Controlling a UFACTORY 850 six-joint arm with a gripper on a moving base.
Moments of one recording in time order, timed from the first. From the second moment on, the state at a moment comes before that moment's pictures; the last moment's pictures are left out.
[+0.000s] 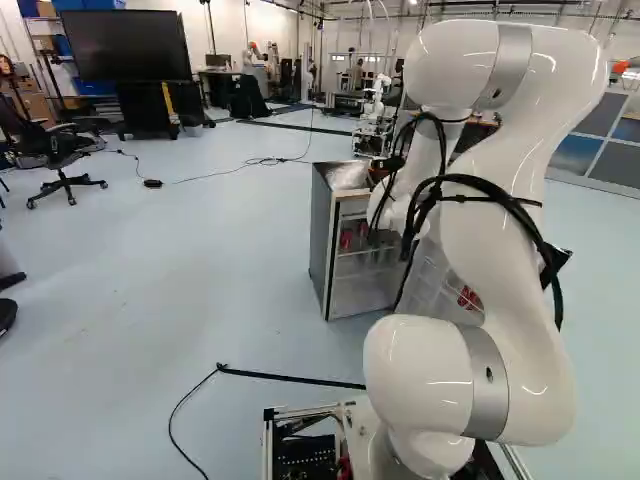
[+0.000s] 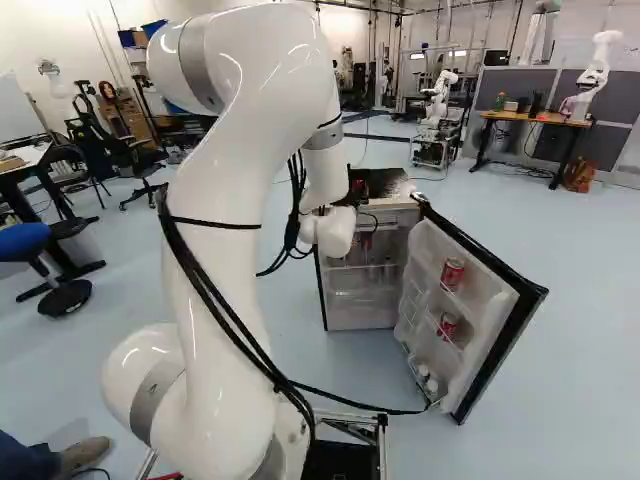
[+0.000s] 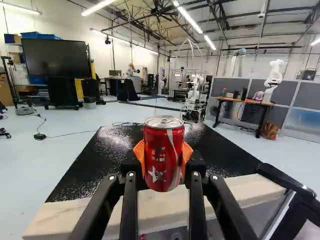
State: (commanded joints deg) arm -18.0 -32.8 -46.9 -13.2 78.5 0.0
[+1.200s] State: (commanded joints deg) arm -17.2 -38.7 -53.1 -13.2 78.5 0.0
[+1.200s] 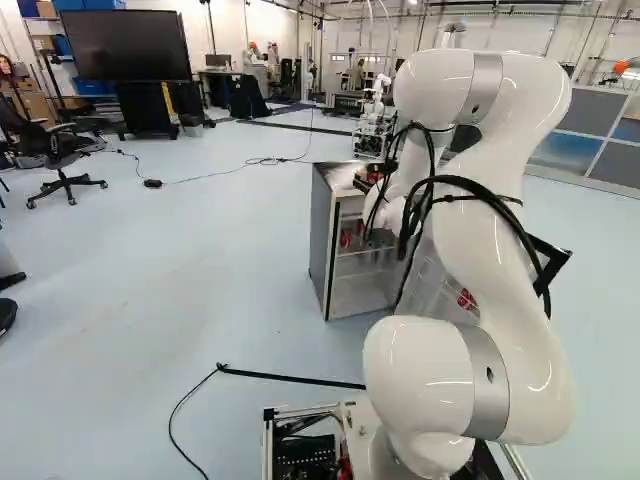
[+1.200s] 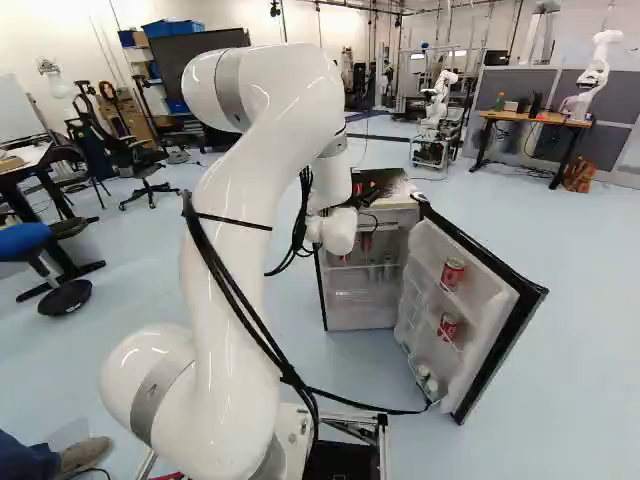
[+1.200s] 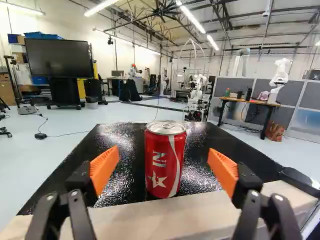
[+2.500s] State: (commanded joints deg) arm -20.7 -20.4 -34.5 -13.2 77.6 0.0
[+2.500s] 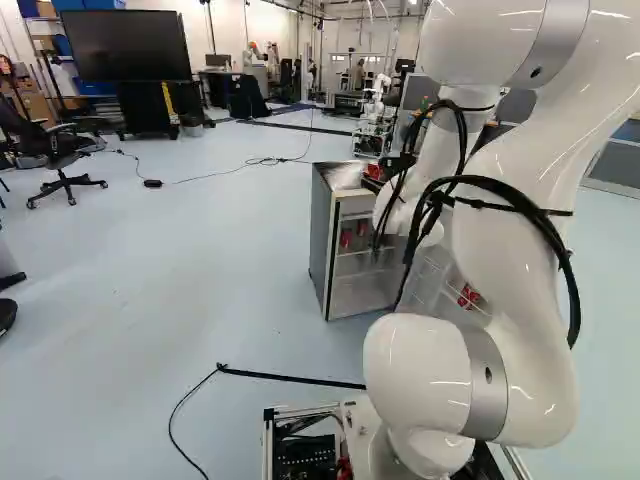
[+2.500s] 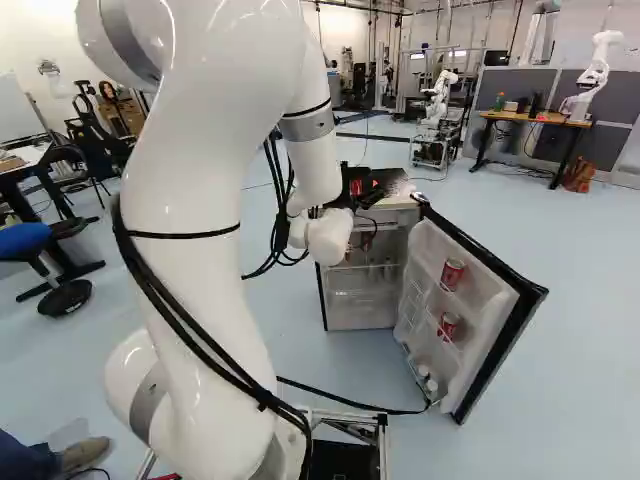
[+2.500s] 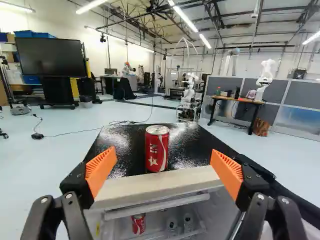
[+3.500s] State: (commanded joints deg) arm -30.3 -11.9 -32.1 -11.9 73.1 0.0
